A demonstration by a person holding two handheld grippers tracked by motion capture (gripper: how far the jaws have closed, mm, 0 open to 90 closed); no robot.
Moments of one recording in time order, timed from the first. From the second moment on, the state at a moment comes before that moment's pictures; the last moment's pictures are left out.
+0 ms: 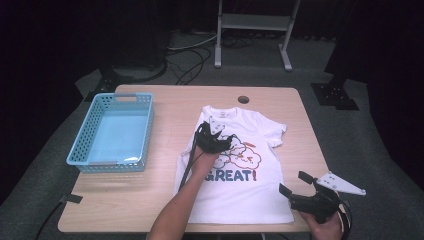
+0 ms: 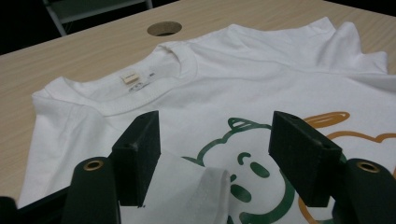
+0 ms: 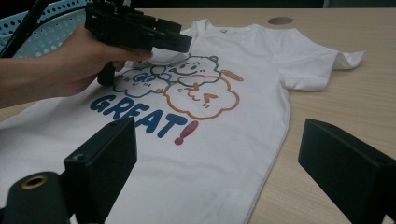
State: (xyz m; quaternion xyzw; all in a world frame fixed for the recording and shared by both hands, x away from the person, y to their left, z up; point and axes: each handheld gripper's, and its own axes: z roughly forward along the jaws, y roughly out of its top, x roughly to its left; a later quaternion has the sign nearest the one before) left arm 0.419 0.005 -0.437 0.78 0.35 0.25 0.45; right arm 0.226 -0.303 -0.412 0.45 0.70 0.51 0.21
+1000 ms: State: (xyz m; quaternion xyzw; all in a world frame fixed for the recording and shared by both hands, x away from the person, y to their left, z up) left arm 0.423 0.000 -0.441 0.82 0.34 0.25 0.38; right arm 0.227 -0.304 -0.413 0.45 0.70 0.52 0.20
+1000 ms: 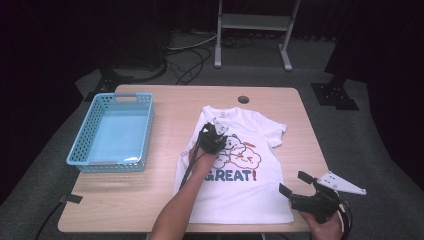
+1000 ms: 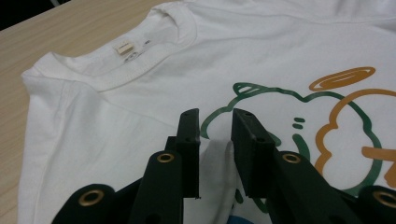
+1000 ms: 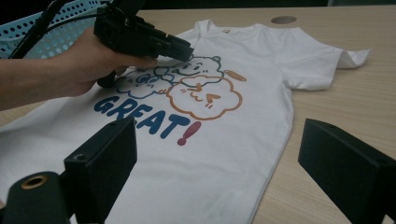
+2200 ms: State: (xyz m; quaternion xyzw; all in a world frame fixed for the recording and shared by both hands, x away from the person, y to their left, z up) left arm 0.420 0.025 -0.409 0.79 0.36 0.27 0.42; right arm 0.225 -0.297 -0.414 0.45 0.70 0.52 0.21
